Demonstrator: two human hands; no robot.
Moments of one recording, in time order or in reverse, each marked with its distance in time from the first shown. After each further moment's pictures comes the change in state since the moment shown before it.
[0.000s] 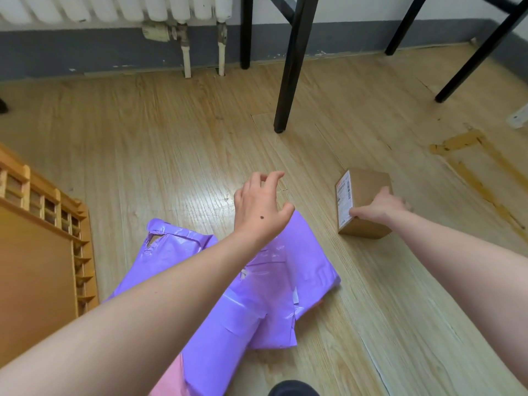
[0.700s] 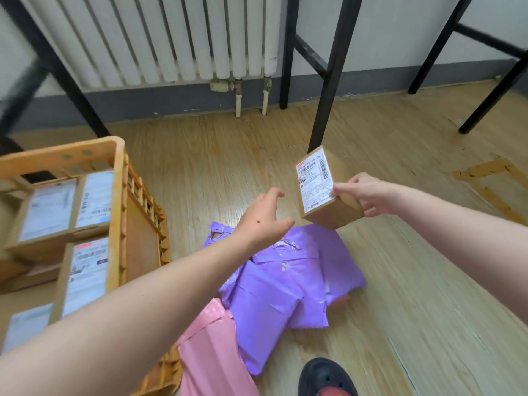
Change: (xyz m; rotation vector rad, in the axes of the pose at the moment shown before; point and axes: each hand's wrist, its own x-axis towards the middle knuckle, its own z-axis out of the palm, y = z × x) left_hand -0.071 0.001 -0.111 -0.040 -0.181 -0.115; right_hand -0.137 -0.066 -0.075 0.547 -0.406 -0.426
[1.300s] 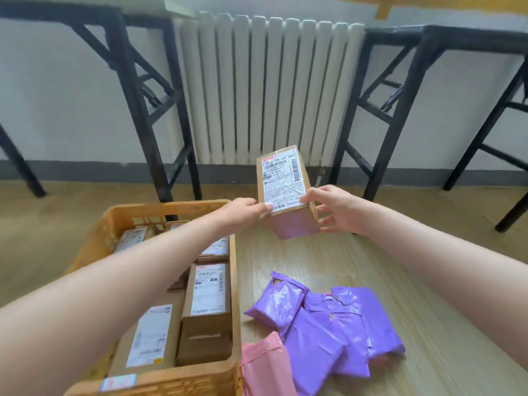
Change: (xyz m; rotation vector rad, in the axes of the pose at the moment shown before) left_hand -0.137 0.008 -0.239 -0.141 0.135 -0.167; right_hand -0.202 -0.193 0.080 0.155 -0.254 -0.467
